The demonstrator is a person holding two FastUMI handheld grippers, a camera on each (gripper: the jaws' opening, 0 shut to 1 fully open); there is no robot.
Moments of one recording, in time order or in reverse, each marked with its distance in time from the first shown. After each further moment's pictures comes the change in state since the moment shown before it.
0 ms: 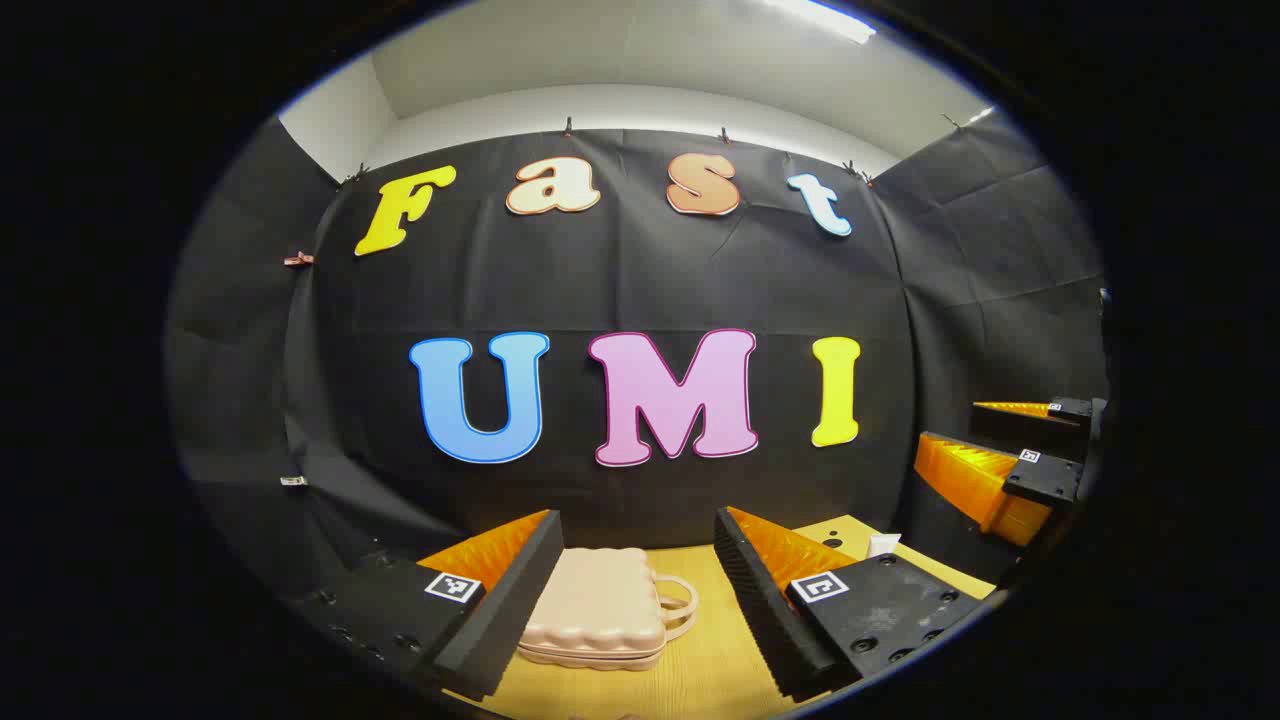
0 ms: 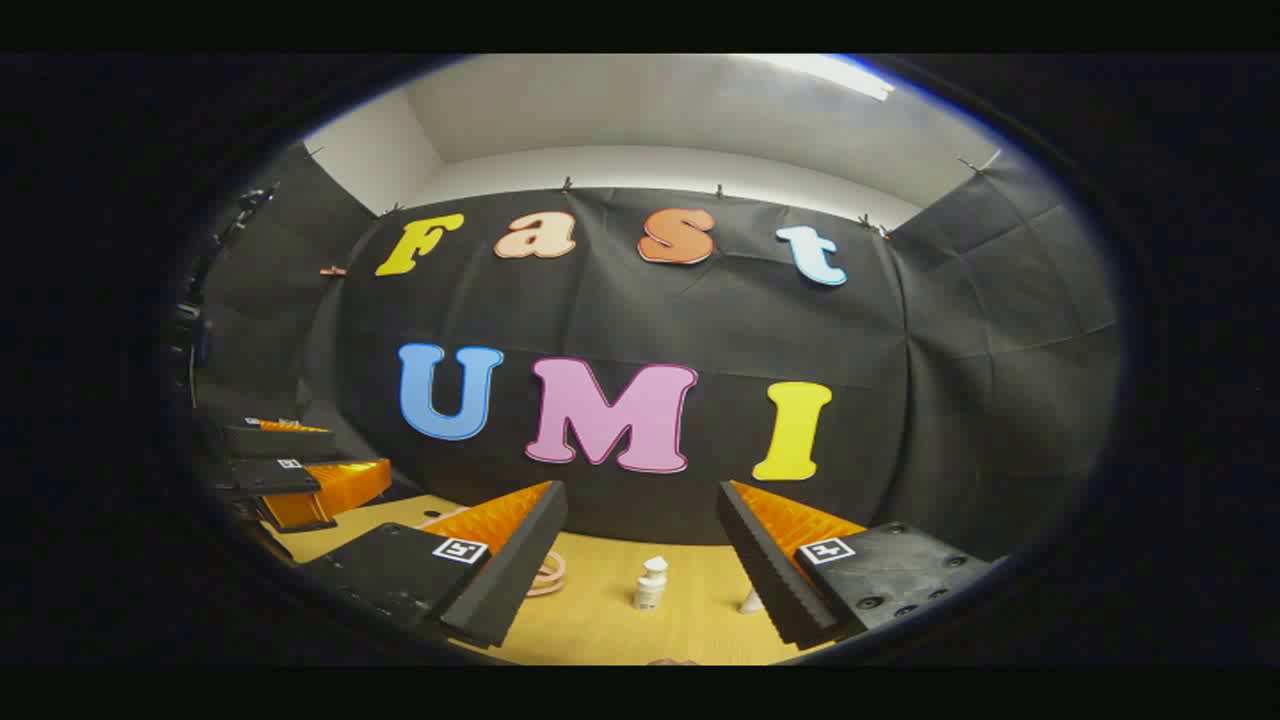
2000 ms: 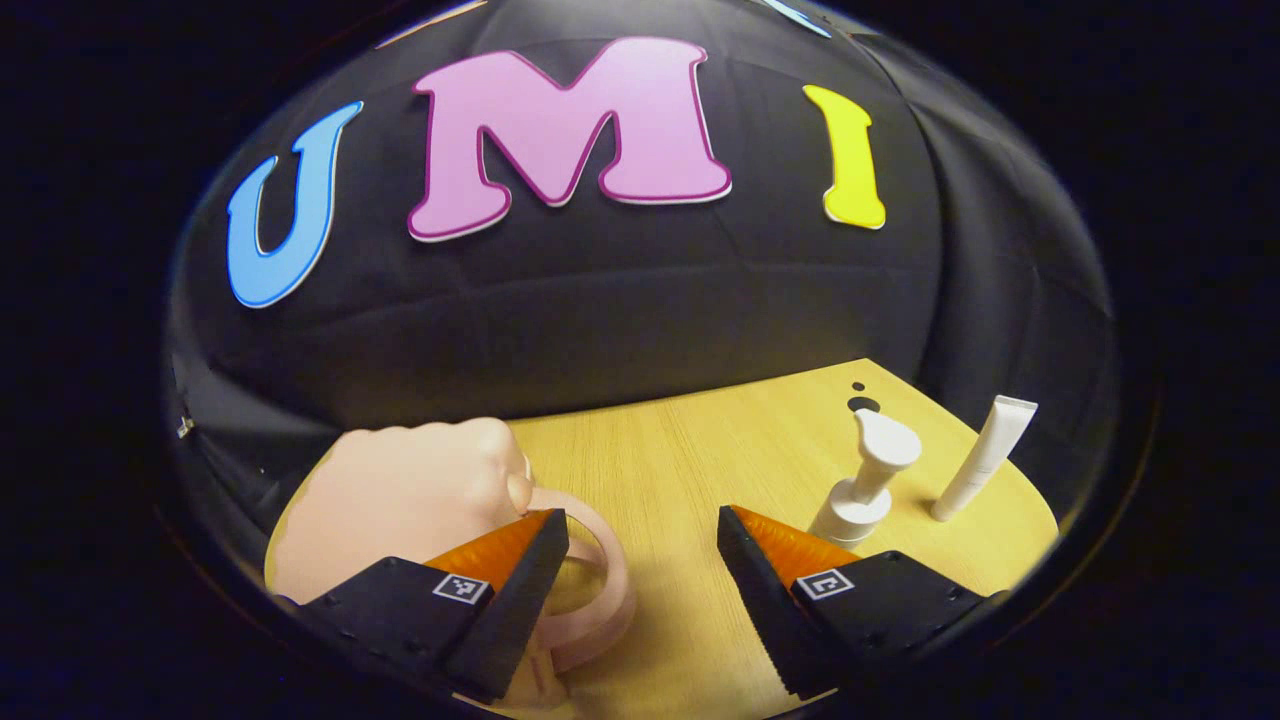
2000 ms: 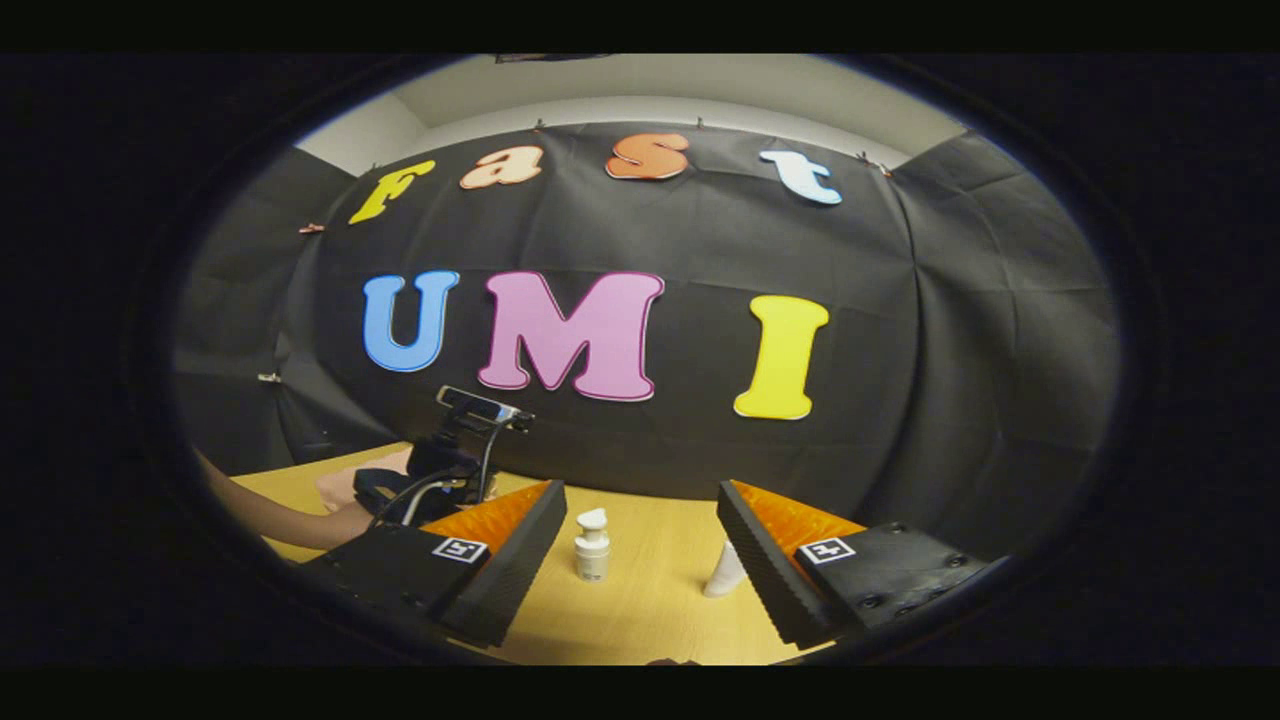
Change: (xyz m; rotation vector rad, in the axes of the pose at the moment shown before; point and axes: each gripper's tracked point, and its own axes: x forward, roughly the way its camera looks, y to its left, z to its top) left arm 0.280 -0.118 -0.301 0.051 0.572 -0.125; right arm 0.065 -0.096 -0.128 0.020 0.222 0.000
